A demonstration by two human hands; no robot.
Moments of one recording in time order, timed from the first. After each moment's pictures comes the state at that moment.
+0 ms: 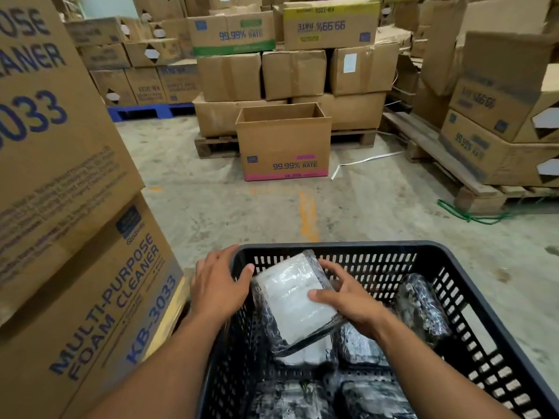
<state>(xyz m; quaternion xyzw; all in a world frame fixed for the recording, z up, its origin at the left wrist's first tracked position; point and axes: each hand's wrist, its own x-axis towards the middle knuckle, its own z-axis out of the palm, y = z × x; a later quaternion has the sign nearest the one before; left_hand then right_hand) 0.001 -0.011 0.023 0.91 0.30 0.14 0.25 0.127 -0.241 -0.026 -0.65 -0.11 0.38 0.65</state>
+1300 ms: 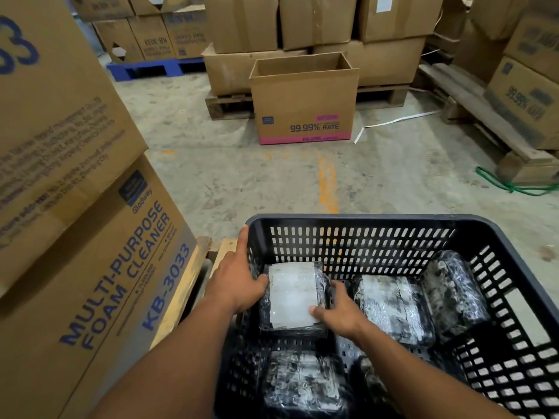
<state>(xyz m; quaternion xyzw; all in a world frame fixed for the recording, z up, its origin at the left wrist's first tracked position) -0.004 -0.001 -0.010 0.91 0.31 -0.06 0.26 0.088 -0.204 -0.110 -0.79 -0.09 0.38 0.47</state>
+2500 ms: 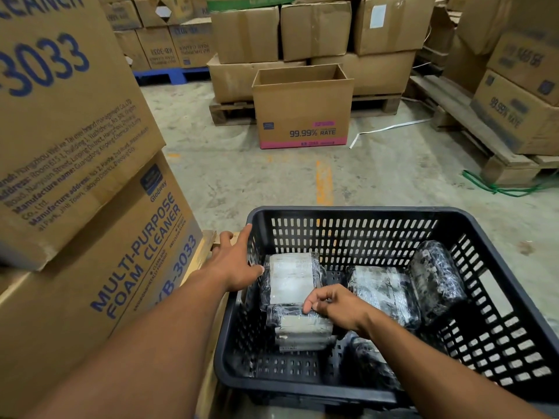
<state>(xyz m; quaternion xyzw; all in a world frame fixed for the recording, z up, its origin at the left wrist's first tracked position) -0.026 0.002 0.022 0.92 0.29 -0.13 0.23 0.063 -0.233 -0.073 -0.75 -0.21 0.45 0.43</state>
